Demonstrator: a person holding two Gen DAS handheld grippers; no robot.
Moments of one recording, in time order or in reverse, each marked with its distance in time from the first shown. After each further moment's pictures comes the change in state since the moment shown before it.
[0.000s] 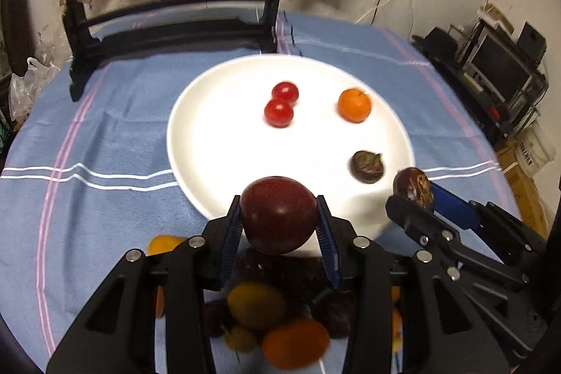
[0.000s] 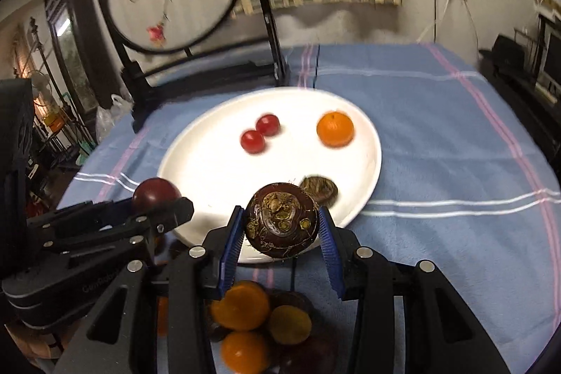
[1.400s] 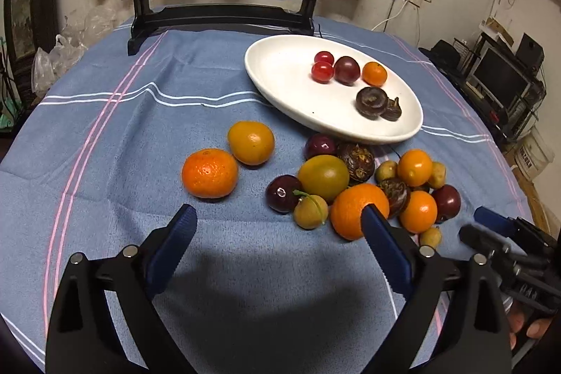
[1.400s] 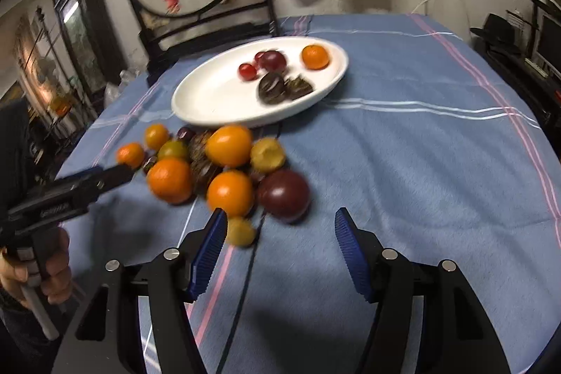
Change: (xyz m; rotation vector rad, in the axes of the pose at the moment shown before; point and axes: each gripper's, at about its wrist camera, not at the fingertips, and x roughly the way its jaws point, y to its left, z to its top) left arm -0.063 0.045 -0.105 -0.049 -0.090 0.022; right arm -0.071 -0.007 -0.105 -0.050 0.044 0.014
